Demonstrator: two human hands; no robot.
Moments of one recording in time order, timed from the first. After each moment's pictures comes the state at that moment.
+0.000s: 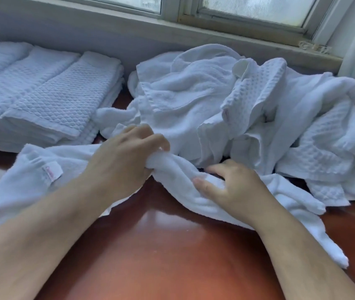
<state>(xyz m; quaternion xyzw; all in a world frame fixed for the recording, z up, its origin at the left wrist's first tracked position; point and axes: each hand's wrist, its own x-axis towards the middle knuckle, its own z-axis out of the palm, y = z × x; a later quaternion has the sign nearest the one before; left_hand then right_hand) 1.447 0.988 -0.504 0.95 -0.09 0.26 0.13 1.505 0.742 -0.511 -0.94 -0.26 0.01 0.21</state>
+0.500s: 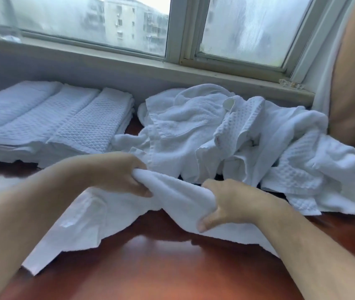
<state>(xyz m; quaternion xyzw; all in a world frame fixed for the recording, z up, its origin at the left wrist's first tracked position) 1.422 1.027 -0.443 0.98 -0.03 -0.13 0.18 1.487 0.741 -0.455 -0.94 -0.30 0.15 0.03</state>
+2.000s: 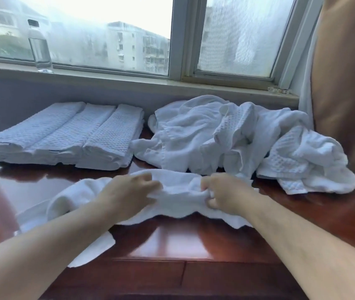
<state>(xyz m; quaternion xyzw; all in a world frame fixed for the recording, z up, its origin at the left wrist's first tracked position) 1.338 1.007 -0.495 0.97 -0.12 0.18 -0.04 1.433 0.752 -0.470 -0.94 -0.33 -0.01 0.02</state>
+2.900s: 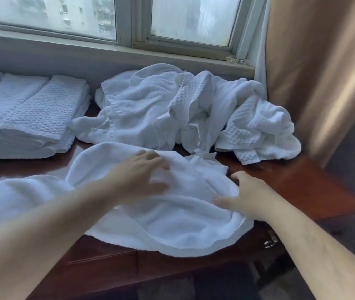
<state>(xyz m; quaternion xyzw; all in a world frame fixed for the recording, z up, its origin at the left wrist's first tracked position) 1.412 0.913 -0.511 0.97 -0.19 0.07 0.13 1.402 0.623 -0.485 -0.98 0.02 0.13 0.14</state>
